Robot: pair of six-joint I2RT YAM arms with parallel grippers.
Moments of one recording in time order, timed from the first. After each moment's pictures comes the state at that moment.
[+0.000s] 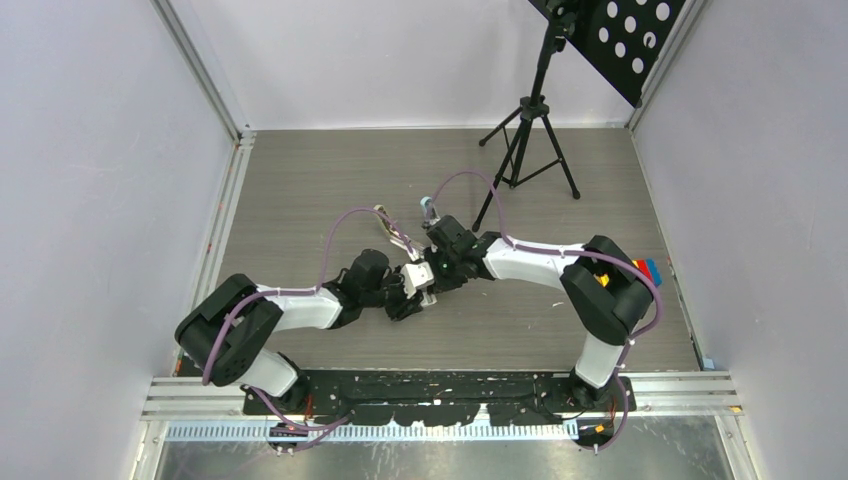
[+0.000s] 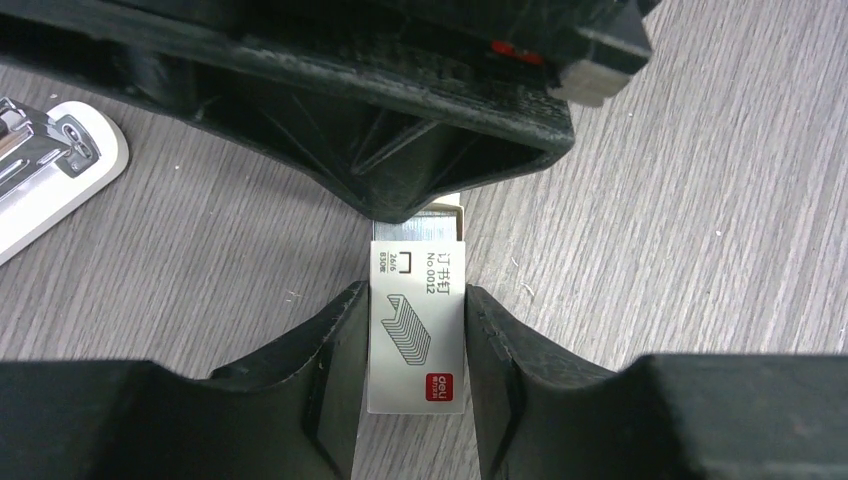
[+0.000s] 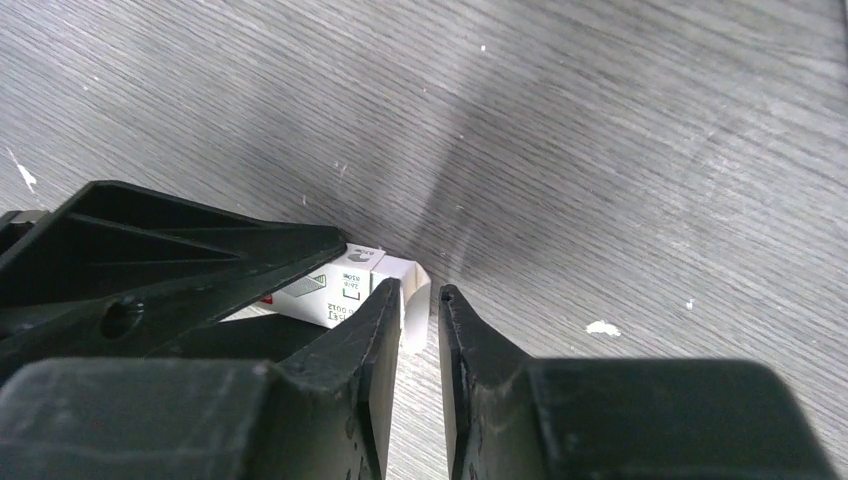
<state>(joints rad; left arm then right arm) -0.72 1.47 0.46 0.36 0.41 0.31 0.82 1.75 1.05 -0.30 -0.10 0.52</state>
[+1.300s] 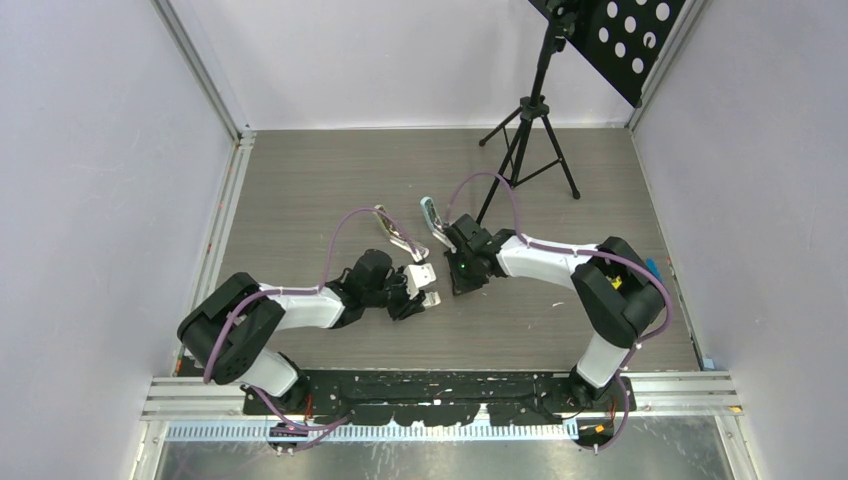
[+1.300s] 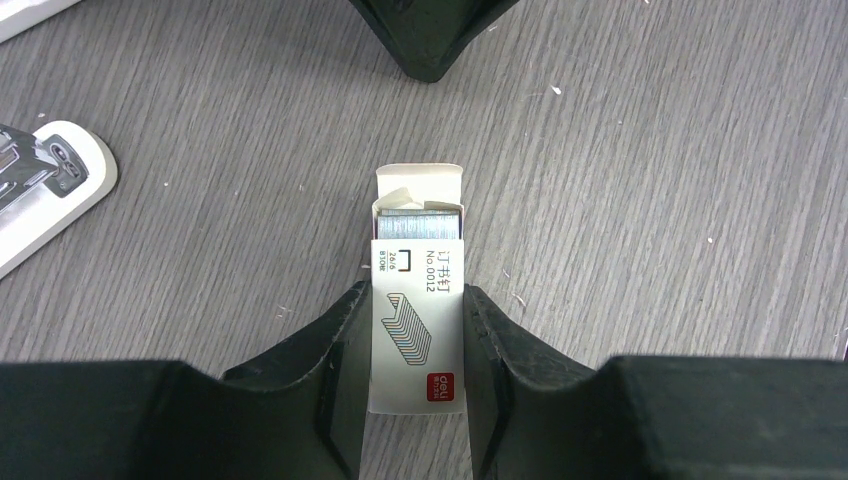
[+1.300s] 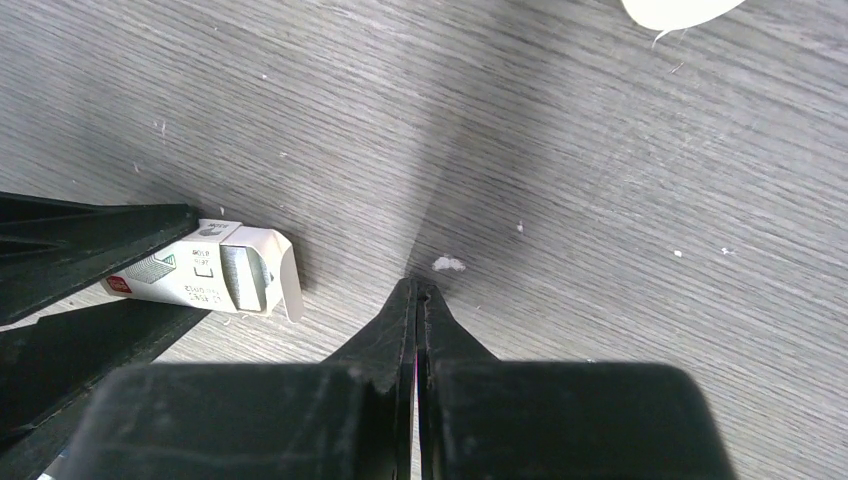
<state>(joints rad) -0.74 1.49 0.47 0.36 0.41 0.32 0.75 1.71 0.99 -0.41 -0.05 0.47</state>
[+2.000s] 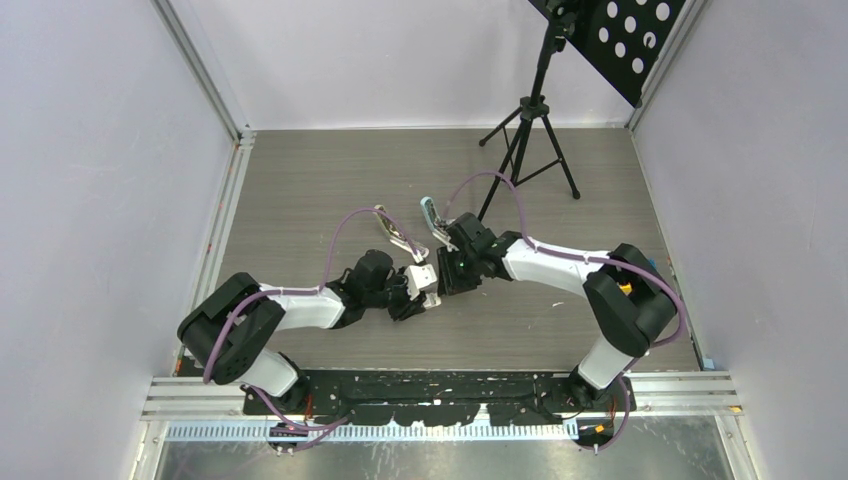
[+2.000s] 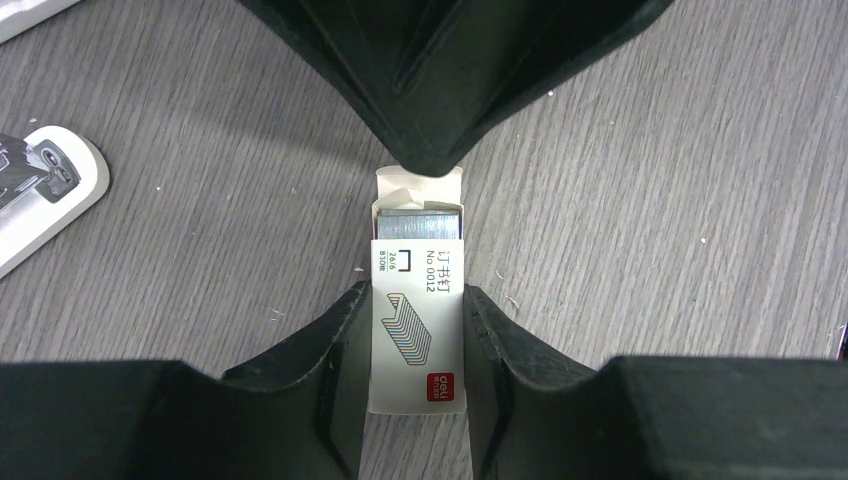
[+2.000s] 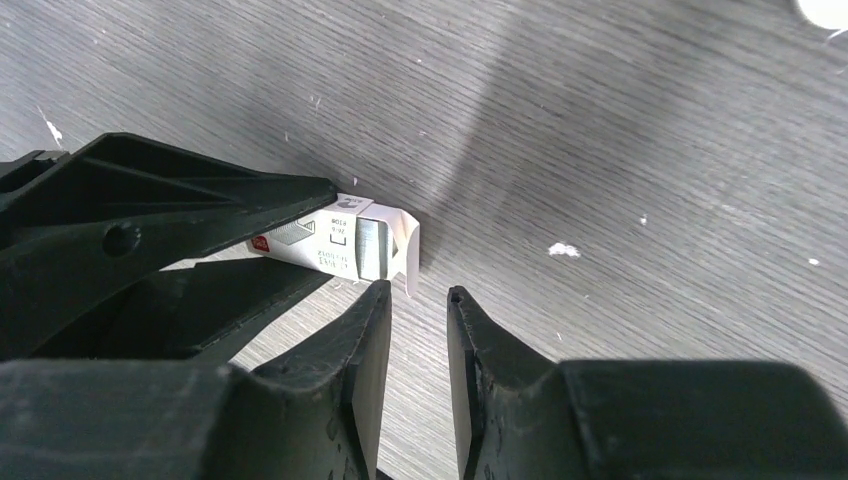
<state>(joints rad) -0.75 1.49 0.47 0.36 0.41 0.32 0.75 1.64 0.96 -0.34 -0.19 0.52</state>
